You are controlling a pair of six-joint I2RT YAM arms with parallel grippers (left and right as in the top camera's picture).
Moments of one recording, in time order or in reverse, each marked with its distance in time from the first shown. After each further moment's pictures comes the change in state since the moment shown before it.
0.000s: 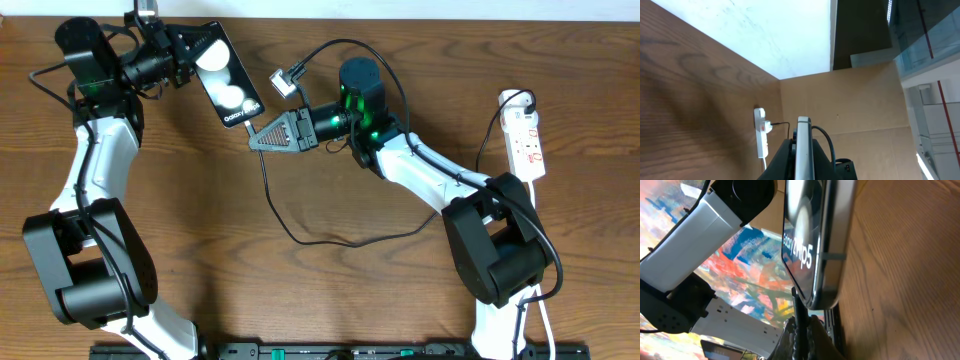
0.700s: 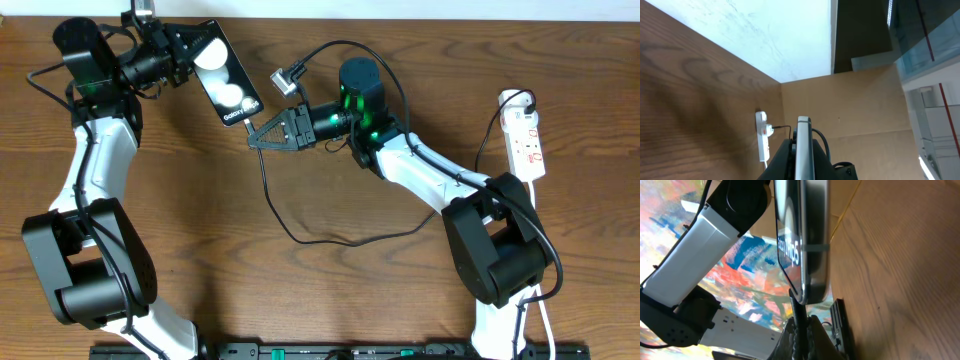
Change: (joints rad) left arm 0.005 0.000 0.000 0.003 -0.011 0.005; right arm 0.000 0.000 0.000 0.002 0.026 0.098
